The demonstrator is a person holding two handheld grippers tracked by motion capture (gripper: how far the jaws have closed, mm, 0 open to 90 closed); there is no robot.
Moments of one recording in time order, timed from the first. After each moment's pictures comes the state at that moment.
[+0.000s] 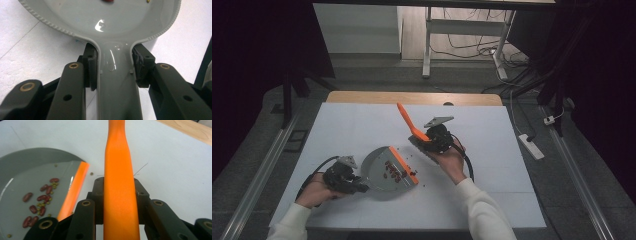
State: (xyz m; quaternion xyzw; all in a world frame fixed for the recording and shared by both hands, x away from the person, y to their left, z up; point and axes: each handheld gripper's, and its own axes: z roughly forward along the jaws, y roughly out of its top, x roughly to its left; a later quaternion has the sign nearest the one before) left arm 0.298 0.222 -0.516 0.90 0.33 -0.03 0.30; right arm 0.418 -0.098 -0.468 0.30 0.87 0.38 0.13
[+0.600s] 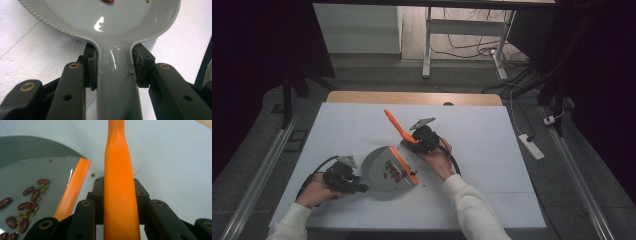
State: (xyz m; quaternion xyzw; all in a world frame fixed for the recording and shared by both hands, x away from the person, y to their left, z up) left arm 0.299 0.222 -0.517 0.90 0.33 -0.04 0.30; right arm 0.432 -0.058 -0.495 0.28 0.89 0.34 0.13
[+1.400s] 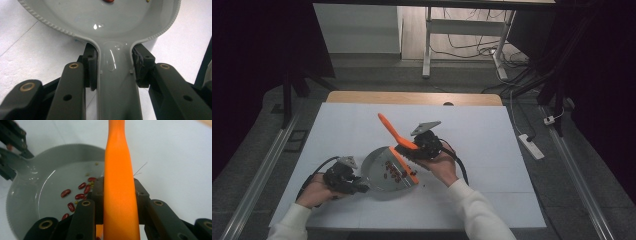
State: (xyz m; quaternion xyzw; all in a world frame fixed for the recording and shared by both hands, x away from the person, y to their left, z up) left arm 0.298 0.222 -0.517 0.90 0.33 -0.04 0.30; right arm 0.391 -0.070 -0.462 0.23 0.89 0.39 0.09
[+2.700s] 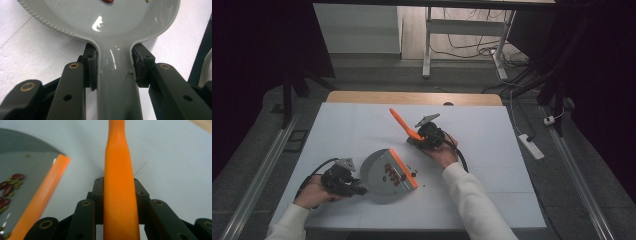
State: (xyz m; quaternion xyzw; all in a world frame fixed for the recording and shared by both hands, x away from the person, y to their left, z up) left arm 0.292 0.225 -0.516 0.90 0.31 -0.04 0.30; right arm 0.444 -0.074 -0.492 0.27 0.90 0.32 0.13
